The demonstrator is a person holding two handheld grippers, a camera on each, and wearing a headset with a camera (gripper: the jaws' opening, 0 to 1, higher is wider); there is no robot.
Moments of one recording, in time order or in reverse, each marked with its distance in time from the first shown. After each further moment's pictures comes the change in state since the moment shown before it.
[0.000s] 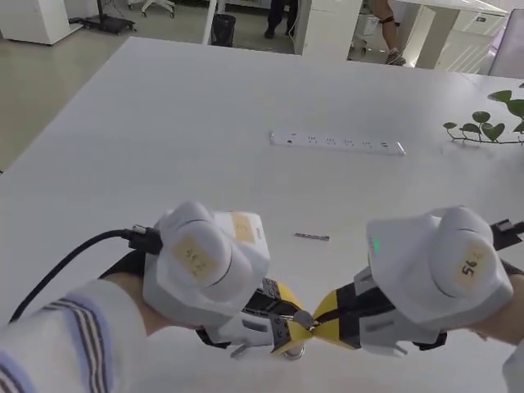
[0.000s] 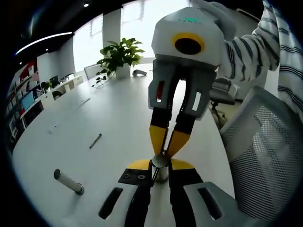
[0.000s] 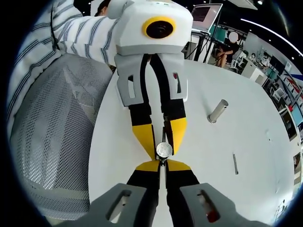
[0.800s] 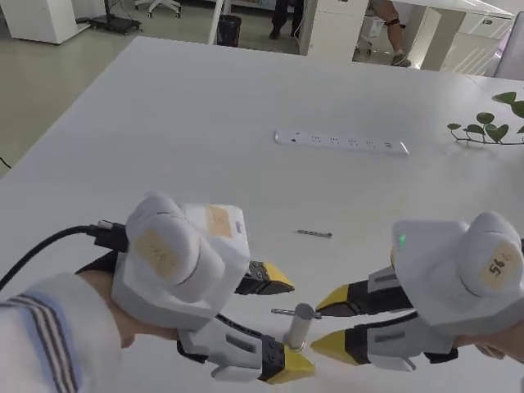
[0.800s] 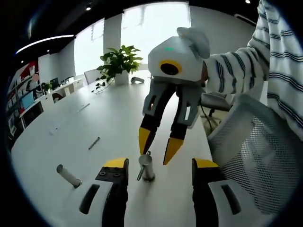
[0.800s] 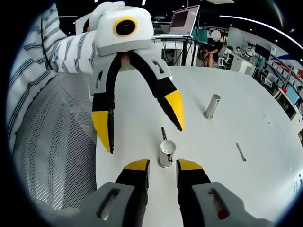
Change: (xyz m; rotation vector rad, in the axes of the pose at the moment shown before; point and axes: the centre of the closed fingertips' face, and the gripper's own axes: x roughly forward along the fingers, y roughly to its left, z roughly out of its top) left arm -0.026 -0.023 0.012 -0.024 -0.069 -0.021; right arm -0.004 0.006 -0.002 0.184 -0.111 -0.029
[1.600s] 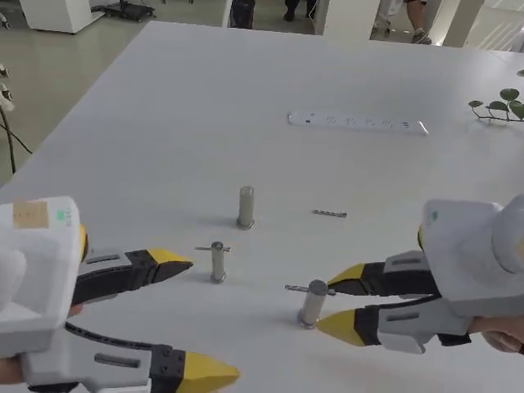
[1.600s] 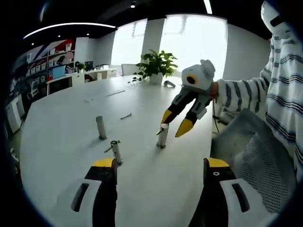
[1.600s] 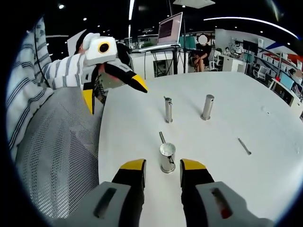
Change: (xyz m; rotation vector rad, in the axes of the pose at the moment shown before) left arm -0.096 0.002 -0.052 -0.282 -0.062 0.249; right arm 0.004 0.003 0.006 0.129 -0.122 -0.006
